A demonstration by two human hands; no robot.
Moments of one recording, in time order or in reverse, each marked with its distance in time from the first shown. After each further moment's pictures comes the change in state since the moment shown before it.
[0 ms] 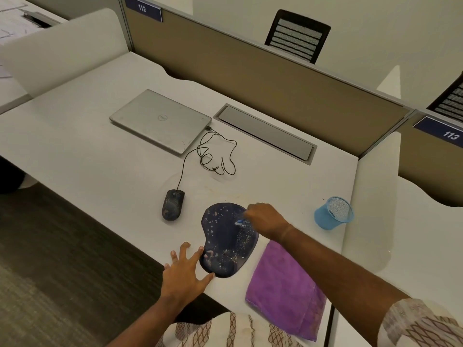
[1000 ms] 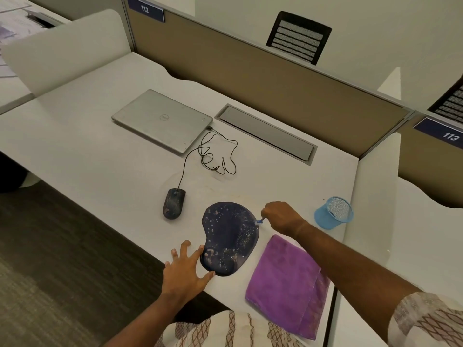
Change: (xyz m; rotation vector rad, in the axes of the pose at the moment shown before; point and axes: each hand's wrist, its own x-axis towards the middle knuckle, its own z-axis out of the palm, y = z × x) left_hand -0.002 0.003 -0.004 0.018 -0.017 -0.008; right_hand -0.019 0.039 0.008 -0.010 -0.046 0.097
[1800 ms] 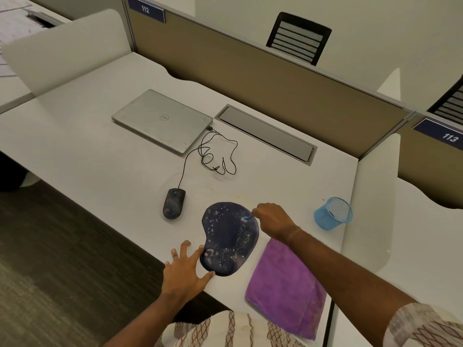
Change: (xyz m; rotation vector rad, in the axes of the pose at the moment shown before) left_hand 0.002 -0.001 0.003 -0.011 0.006 -0.003; right_hand 0.003 -0.025 0.001 0.094 0.084 0.025
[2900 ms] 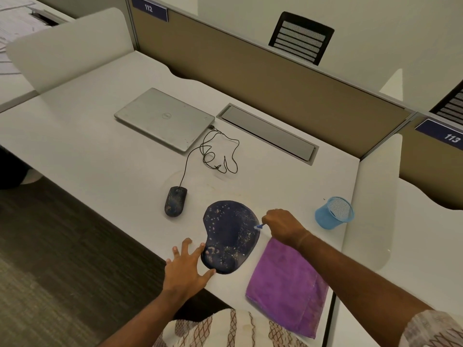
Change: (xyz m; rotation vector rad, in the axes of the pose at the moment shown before) left_hand -0.001 0.000 0.000 -0.013 0.012 0.003; right_hand -0.025 0.011 0.005 -0.051 -0.097 0.004
